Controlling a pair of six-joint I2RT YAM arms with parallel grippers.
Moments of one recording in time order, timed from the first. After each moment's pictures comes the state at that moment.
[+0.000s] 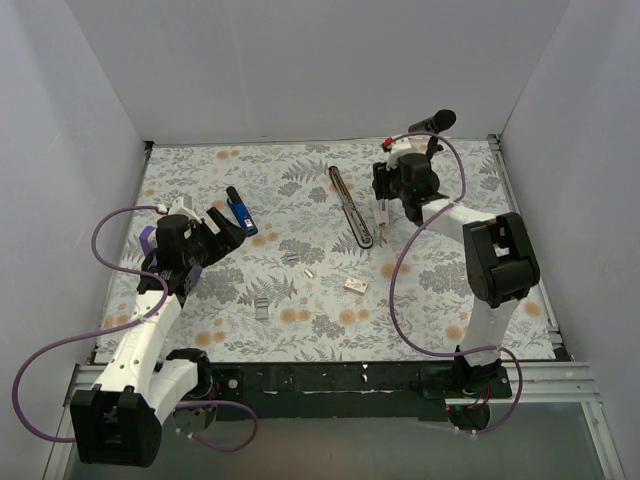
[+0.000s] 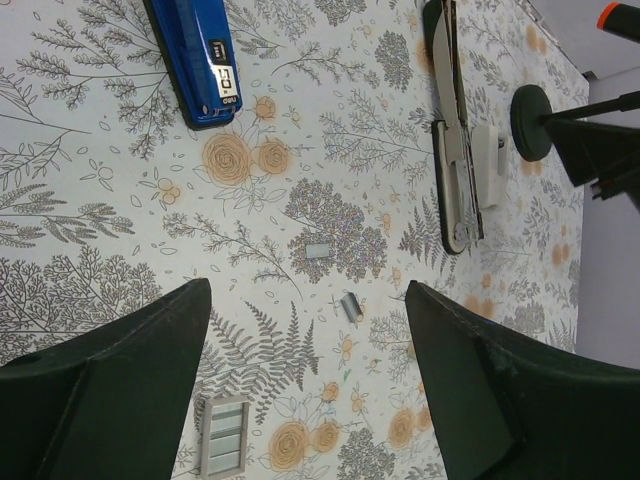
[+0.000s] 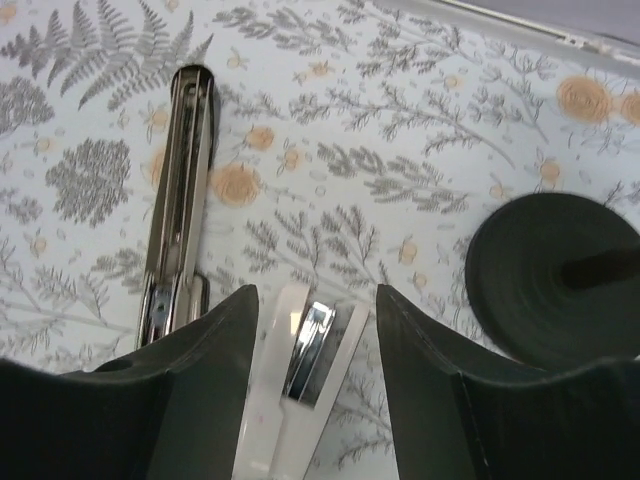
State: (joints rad) left arm -0.06 0.91 0.65 -0.24 0.22 -0.67; right arm 0.33 1.83 1.05 0.38 -0.06 -0.03
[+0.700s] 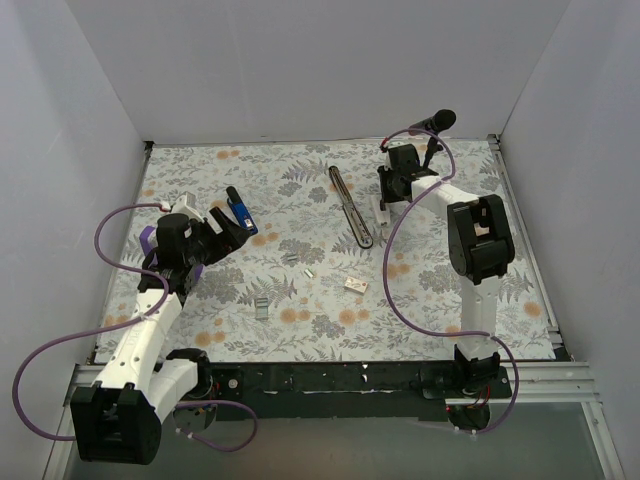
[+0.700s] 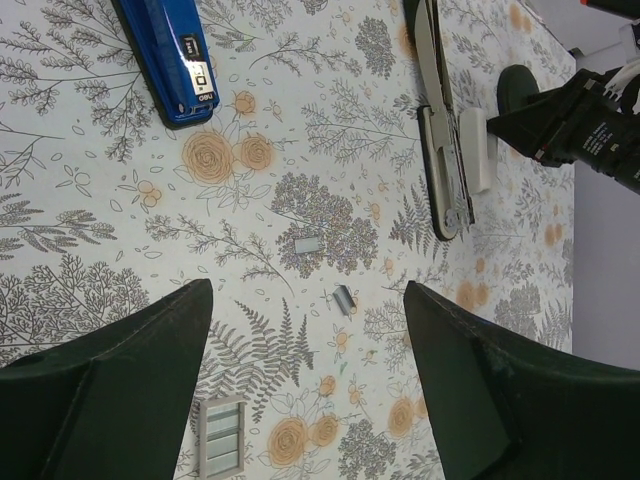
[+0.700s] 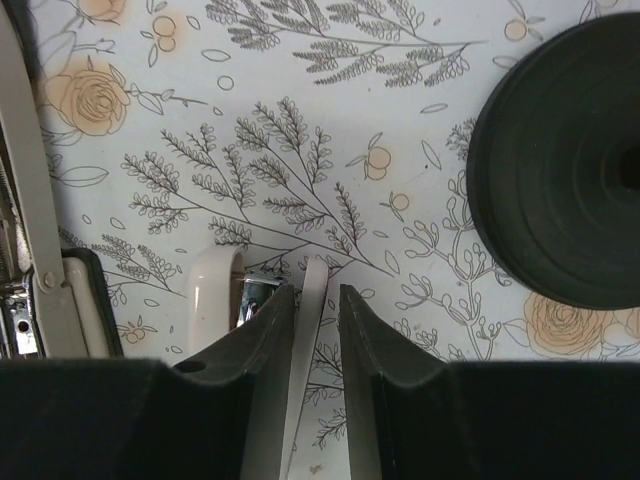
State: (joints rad) left arm -0.06 0.93 0.65 -0.22 0.27 -0.64; right arm 0.31 2.11 1.53 -0.22 0.05 0.06
